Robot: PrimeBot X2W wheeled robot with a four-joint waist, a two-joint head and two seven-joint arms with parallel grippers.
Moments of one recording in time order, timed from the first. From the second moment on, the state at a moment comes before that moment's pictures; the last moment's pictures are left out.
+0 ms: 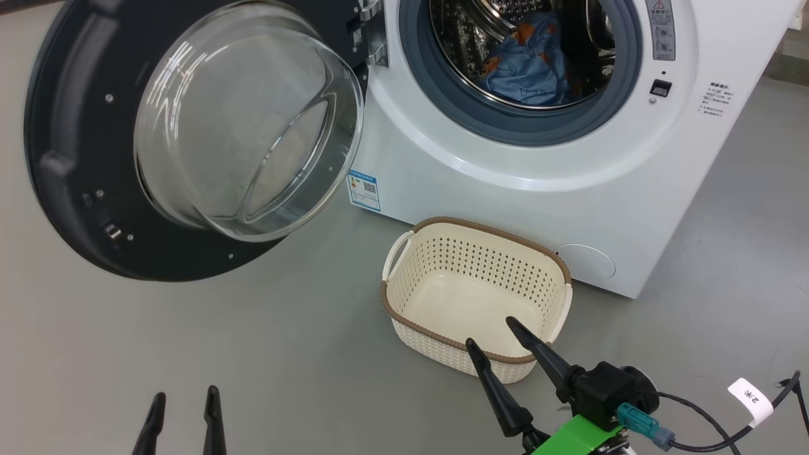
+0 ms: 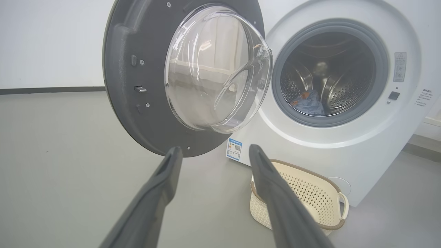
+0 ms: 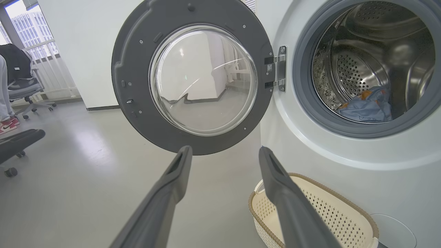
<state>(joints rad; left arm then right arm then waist) 0.21 0.05 -0.04 -0.06 -0.26 0.05 -0.26 -0.10 -0.06 0.34 0.19 0.21 0.13 -0.25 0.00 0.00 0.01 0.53</state>
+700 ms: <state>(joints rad) 0.21 0.05 -0.04 -0.07 -0.26 0.06 -0.26 -0.09 -0.06 0.33 0.18 0.21 0.13 -0.25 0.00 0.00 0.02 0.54</state>
